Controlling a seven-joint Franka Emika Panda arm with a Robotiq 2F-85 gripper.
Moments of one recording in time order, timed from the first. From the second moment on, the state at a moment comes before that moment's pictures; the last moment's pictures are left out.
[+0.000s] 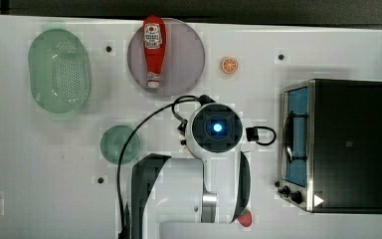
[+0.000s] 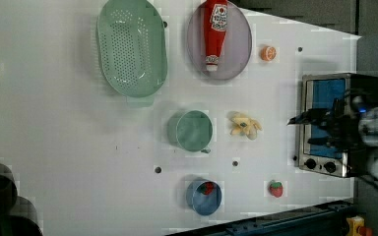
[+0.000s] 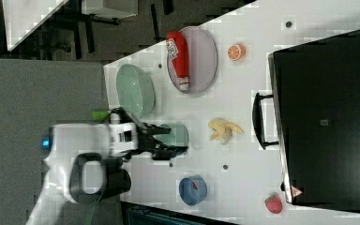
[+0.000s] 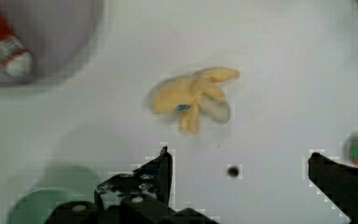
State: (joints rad) arm 0.02 -0.08 -0.06 -2.35 -0.03 0.56 -0.18
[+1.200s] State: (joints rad) arm 0.01 0.39 -0.01 -2.42 0.01 1.12 -0.45
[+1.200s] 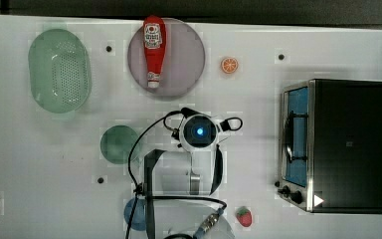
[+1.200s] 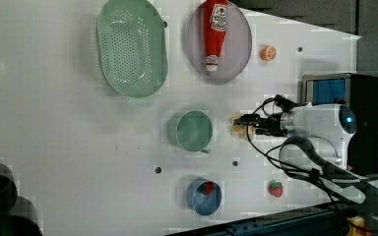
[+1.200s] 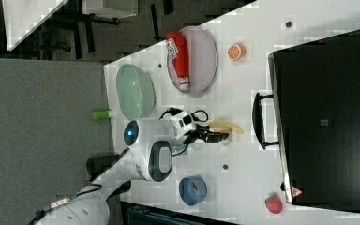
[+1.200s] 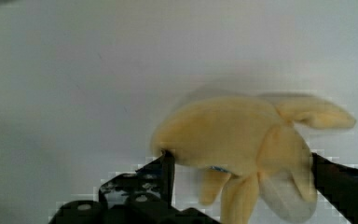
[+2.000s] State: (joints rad) arm 0.01 0.30 -0.04 -2.45 0.01 1.13 -0.45
